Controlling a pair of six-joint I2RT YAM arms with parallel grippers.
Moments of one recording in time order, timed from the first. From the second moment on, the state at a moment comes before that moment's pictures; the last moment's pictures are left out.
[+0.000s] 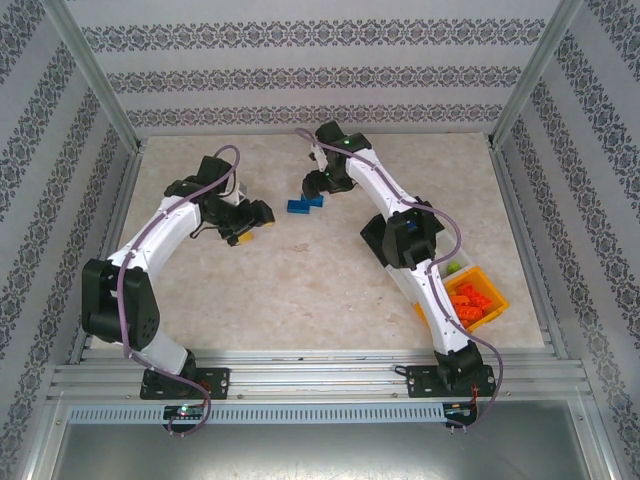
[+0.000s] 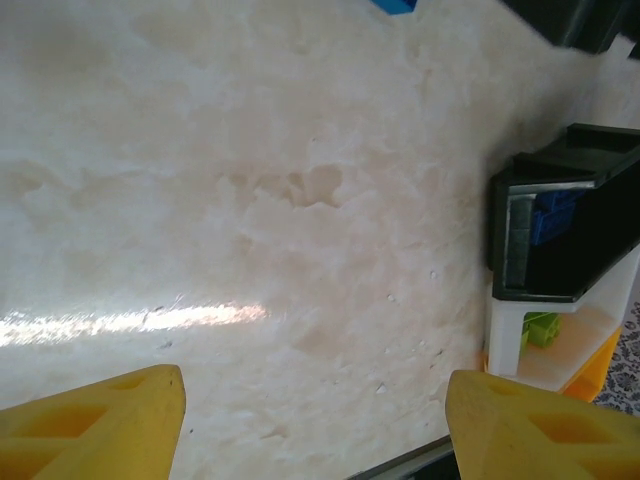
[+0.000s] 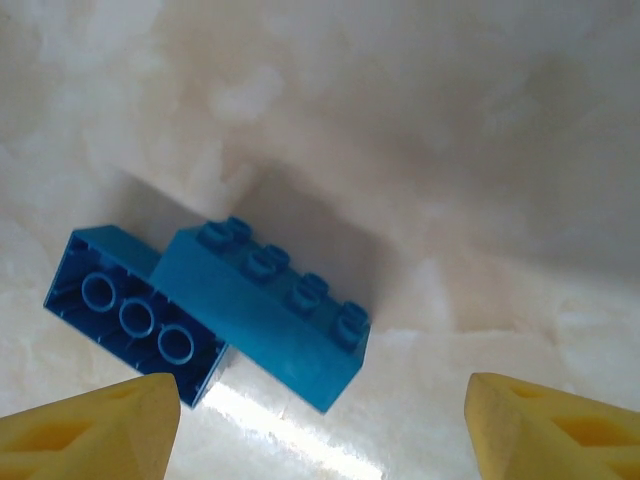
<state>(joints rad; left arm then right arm) -0.19 1.57 1.27 -0.87 0.50 -0.63 0.45 2.64 2.62 -1.19 -0.18 0.13</state>
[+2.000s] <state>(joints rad) -0.18 1.58 1.16 -0.83 0.55 -0.64 0.66 2.44 2.18 -1.25 -0.05 0.13</state>
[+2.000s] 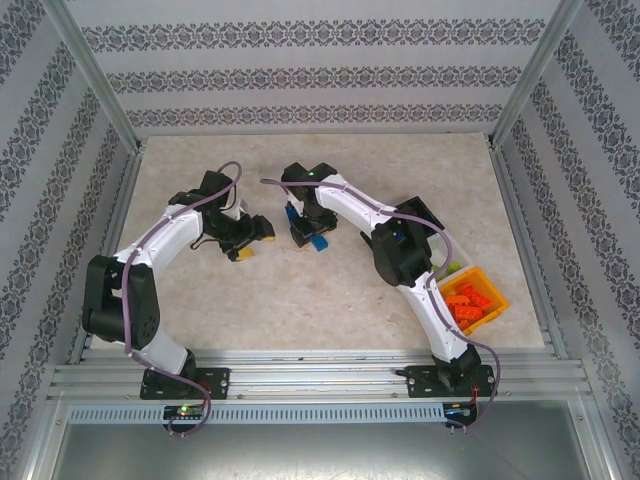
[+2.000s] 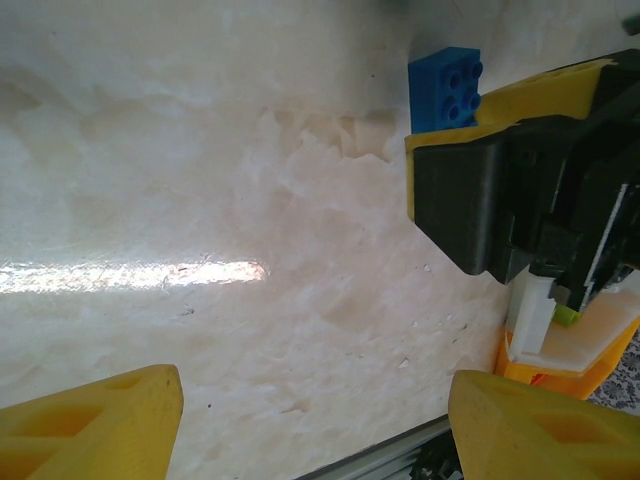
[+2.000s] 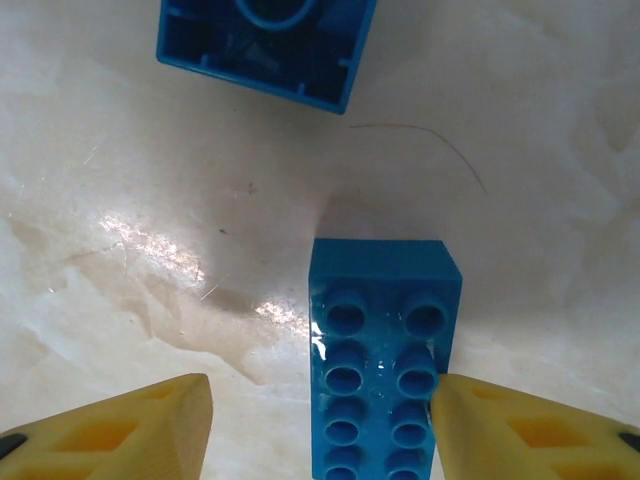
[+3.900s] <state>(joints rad) -0.39 2.11 1.79 -0.87 0.47 -0.61 0.01 1.51 1.12 -1.00 -0.06 0.42</state>
